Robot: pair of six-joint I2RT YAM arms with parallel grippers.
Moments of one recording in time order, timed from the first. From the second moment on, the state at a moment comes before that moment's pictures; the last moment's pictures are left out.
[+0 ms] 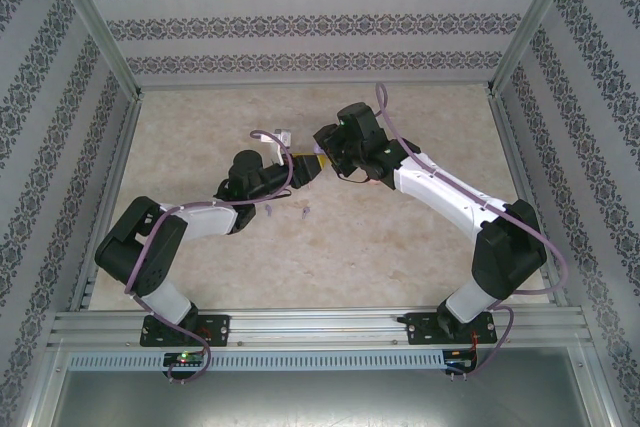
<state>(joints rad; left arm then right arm) -0.50 1.63 0.72 0.84 0.44 -0.74 0.62 1.60 1.31 -0.39 -0.07 1.44</state>
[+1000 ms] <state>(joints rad) -0.50 1.66 0.75 0.87 0.42 -0.74 0.63 1.60 1.29 -0.36 -0.07 1.46</state>
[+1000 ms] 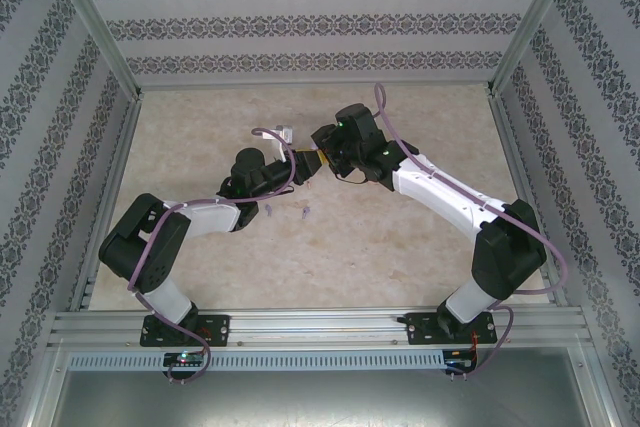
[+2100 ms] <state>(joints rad) -0.42 1.48 0.85 0.53 0.70 -0.60 0.39 1.18 0.99 -0.24 -0.24 0.85</state>
